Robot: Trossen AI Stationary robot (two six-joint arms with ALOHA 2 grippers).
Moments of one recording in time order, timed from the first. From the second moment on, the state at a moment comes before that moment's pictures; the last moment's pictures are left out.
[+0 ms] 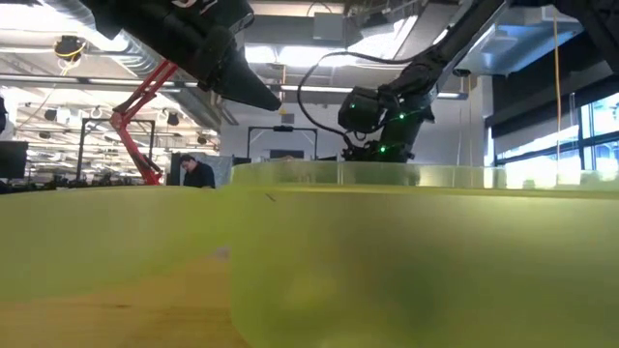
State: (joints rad) left arm -0.07 1.31 0.69 0.12 -0.40 0.07; right arm -0.43 1.94 1.13 -0.34 0.08 0.39
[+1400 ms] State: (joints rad) left arm -0.07 1.31 0.69 0.11 -0.40 0.07; right arm -0.31 1.81 1.12 -0.76 0.04 0.28
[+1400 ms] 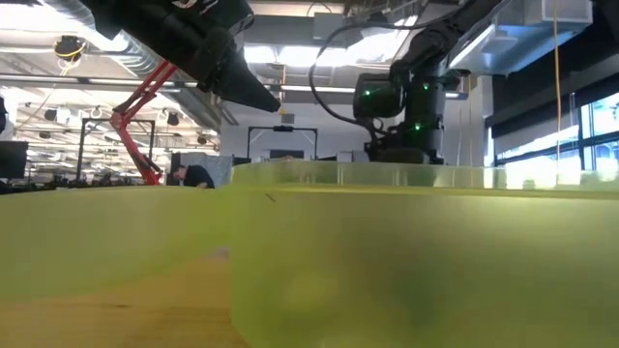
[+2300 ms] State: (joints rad) left arm -0.07 1.31 0.69 0.11 -0.40 0.07; right arm -0.51 1.39 0.89 -0.71 0.38 0.49
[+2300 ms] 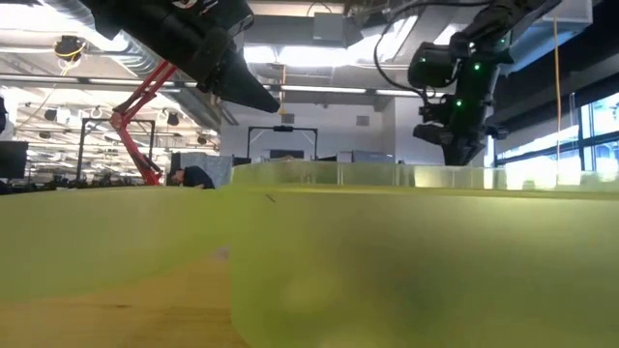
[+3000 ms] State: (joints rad) left arm -0.07 1.31 0.69 0.11 -0.40 0.07; right arm -0.86 1.42 0.89 -0.51 0.27 0.35
